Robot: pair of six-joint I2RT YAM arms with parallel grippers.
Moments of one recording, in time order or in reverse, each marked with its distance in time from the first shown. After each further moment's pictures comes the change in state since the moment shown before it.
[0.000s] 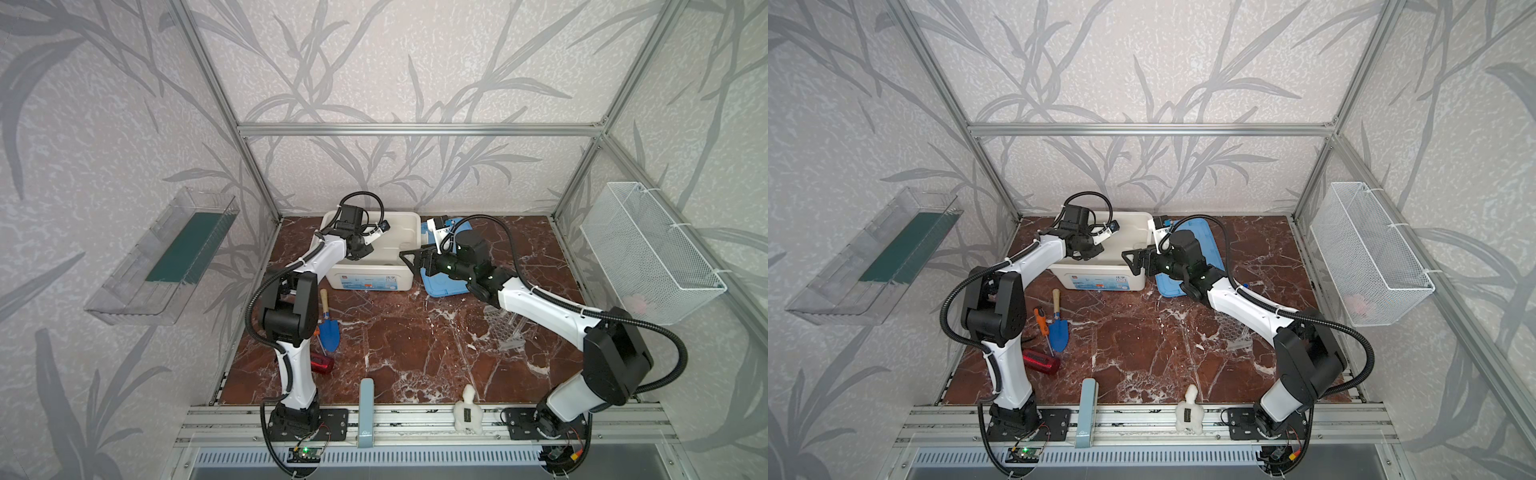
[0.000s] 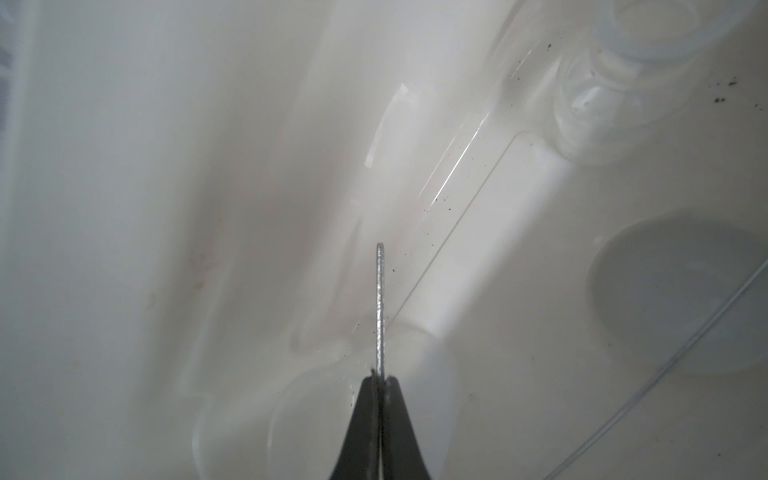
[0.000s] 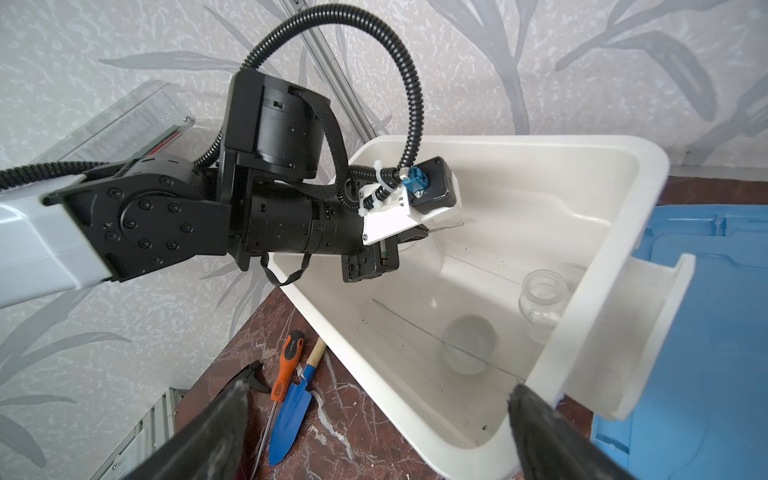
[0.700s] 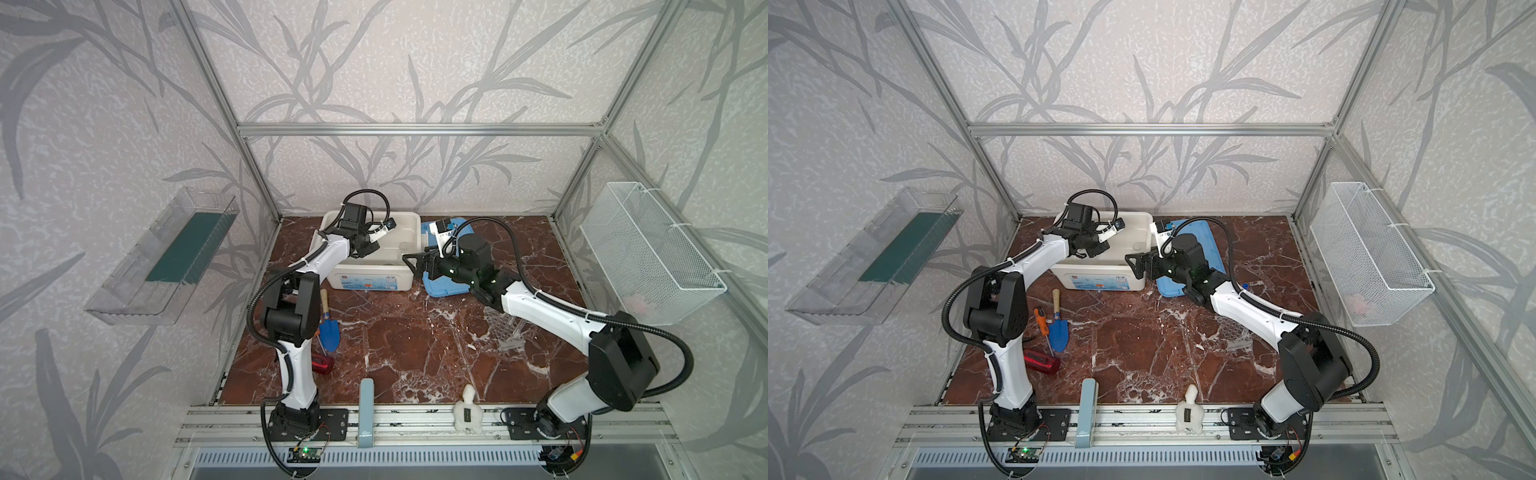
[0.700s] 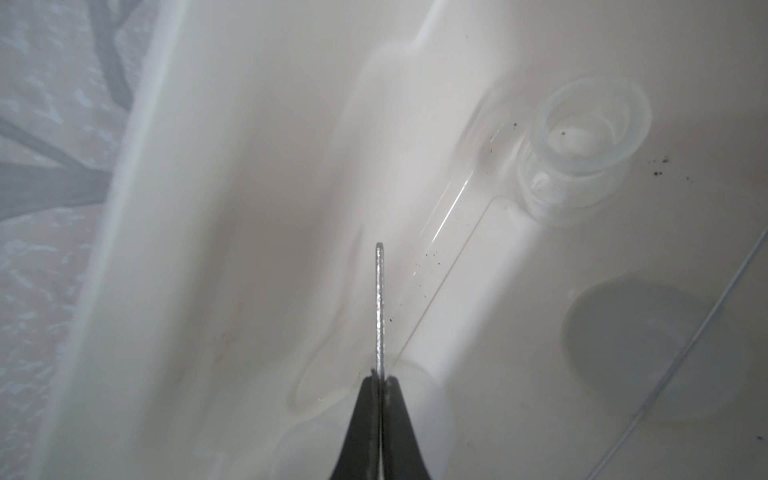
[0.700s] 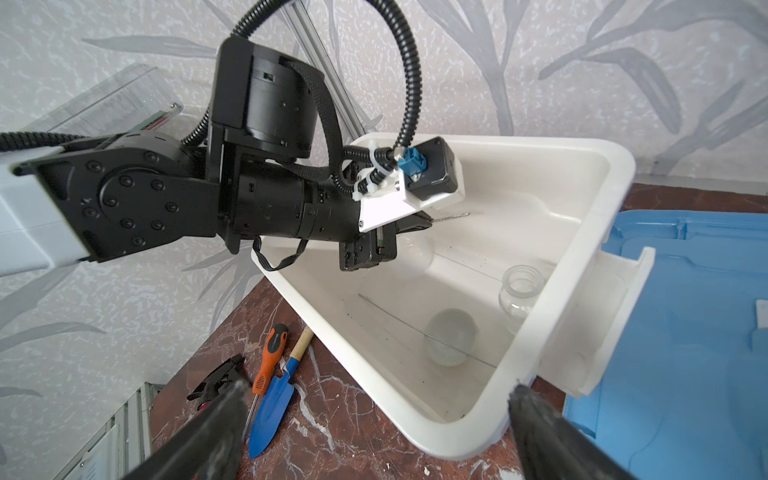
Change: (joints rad) left arm -0.038 0.003 0.019 0.059 0.064 0.015; right arm 0.002 -0.036 -0.053 0.007 0.033 -0.041
